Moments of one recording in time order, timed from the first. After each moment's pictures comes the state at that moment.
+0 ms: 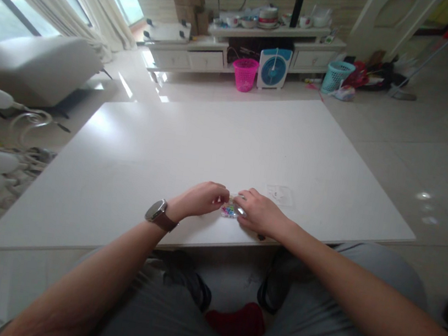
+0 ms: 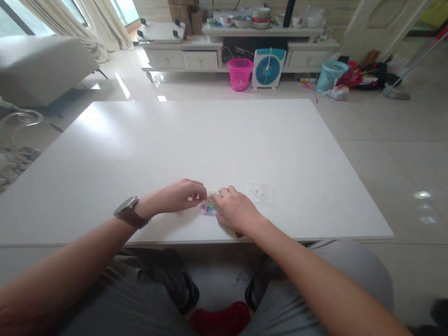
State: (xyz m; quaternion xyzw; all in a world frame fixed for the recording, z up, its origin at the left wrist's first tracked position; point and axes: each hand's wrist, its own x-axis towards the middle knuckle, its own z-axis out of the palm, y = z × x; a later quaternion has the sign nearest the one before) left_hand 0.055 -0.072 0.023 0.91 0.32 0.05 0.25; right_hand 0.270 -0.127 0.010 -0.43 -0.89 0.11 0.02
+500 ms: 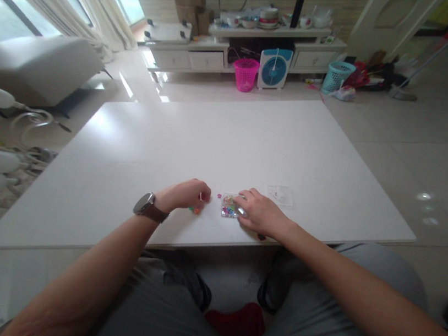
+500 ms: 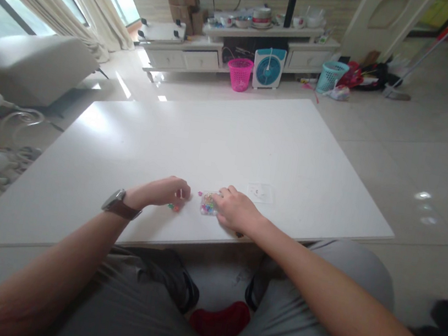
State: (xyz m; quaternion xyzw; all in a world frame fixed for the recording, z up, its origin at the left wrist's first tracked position) left_hand 0.020 -0.051 0.012 0.86 0.42 -0.10 0.27; right_hand 0.272 -0.128 0.011 -0.43 -0.90 0.10 0.02
